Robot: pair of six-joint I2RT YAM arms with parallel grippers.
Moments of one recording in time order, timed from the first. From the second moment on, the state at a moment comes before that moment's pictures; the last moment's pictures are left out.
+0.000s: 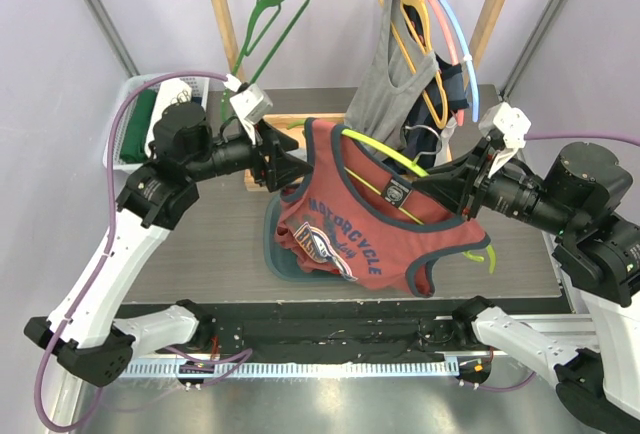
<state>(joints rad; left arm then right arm) -0.54 1.12 1.45 -0.50 0.61 -0.08 0.51 0.88 1.63 -0.88 -0.45 0.01</state>
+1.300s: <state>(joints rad) -0.50 1.14 1.60 -0.47 0.65 -0.08 0.51 0.85 1.59 -0.86 -0.41 0.00</state>
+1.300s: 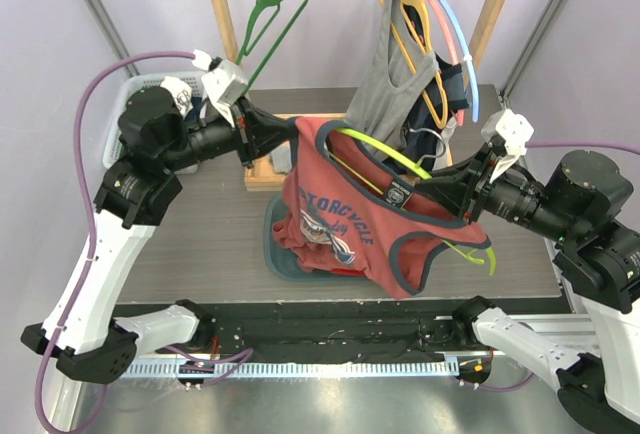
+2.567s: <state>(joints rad) -0.48 1.09 1.49 -0.56 0.59 0.06 0.51 0.82 1.73 -0.95 -0.42 0.00</state>
